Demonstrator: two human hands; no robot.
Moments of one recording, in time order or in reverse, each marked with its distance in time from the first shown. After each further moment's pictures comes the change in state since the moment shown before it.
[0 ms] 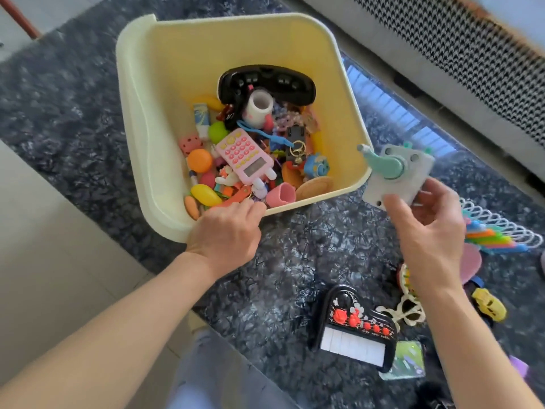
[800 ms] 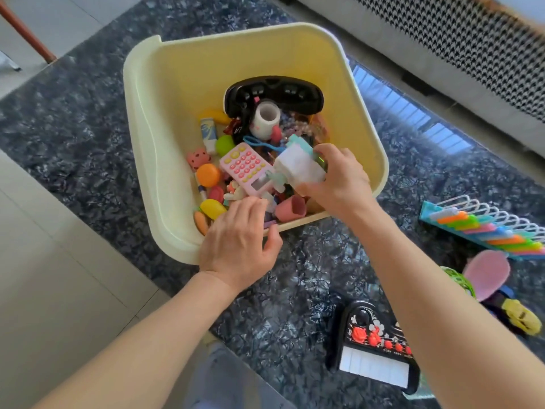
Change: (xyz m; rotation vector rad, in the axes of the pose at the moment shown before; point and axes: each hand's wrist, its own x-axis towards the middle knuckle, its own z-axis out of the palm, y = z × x) left_hand 0.016 0.005 -0.008 -0.089 -0.084 -0.266; right_hand 0.053 -0.016 0.113 -0.625 -0.470 -0.207
